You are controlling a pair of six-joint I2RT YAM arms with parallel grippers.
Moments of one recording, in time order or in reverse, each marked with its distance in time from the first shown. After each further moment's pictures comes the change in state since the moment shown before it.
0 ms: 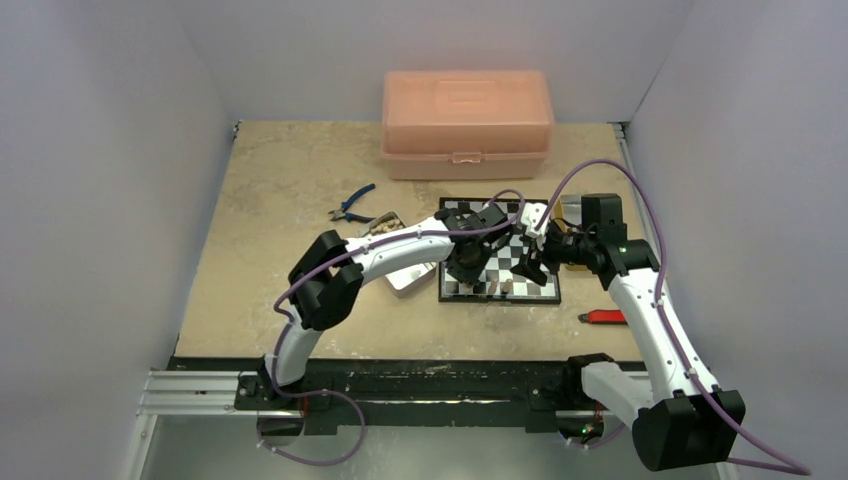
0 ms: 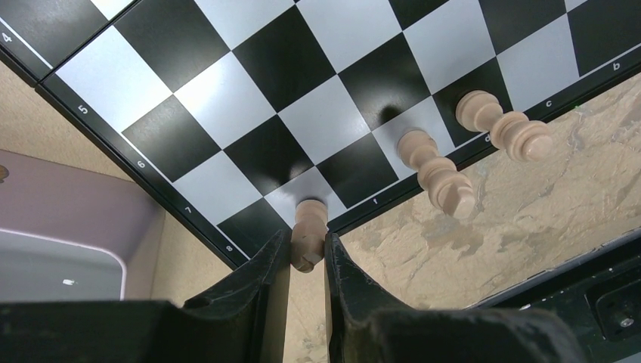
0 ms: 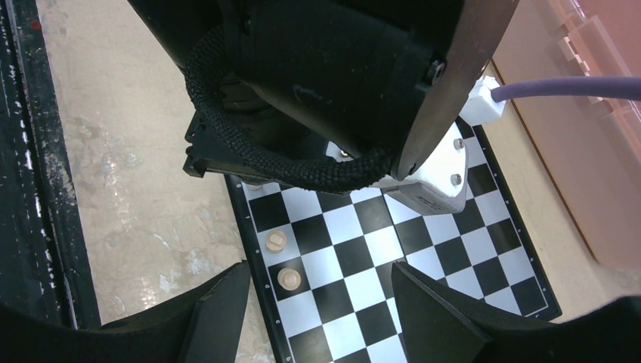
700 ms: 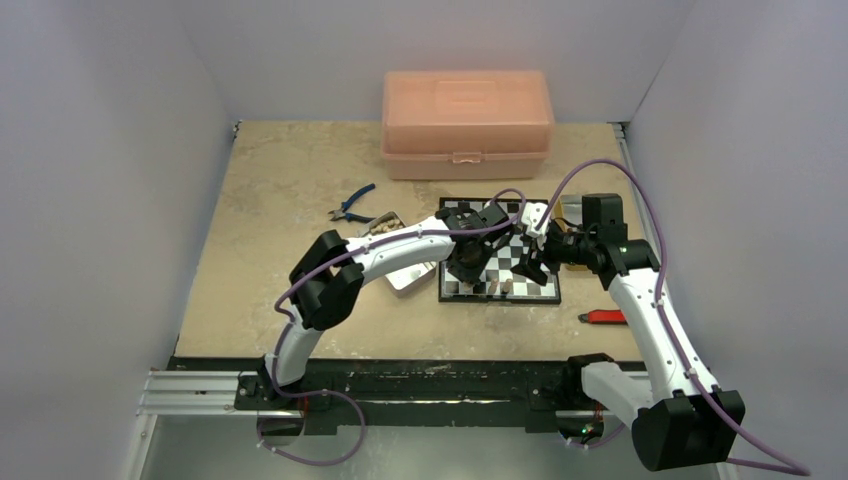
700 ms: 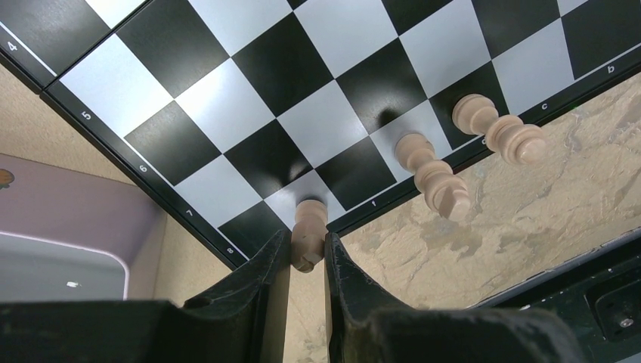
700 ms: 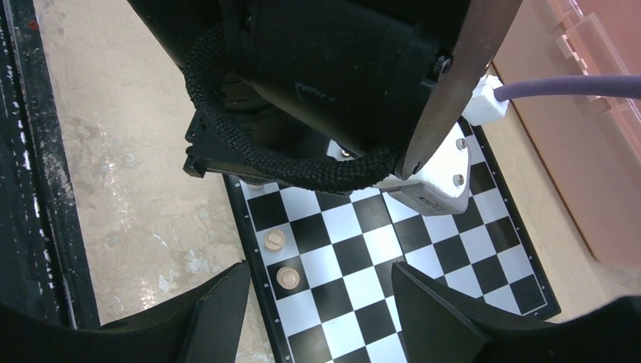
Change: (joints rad) left arm 0.000 0.010 0.017 -0.006 -0.002 0.008; right arm -0.005 0.000 0.000 0.000 0.000 0.000
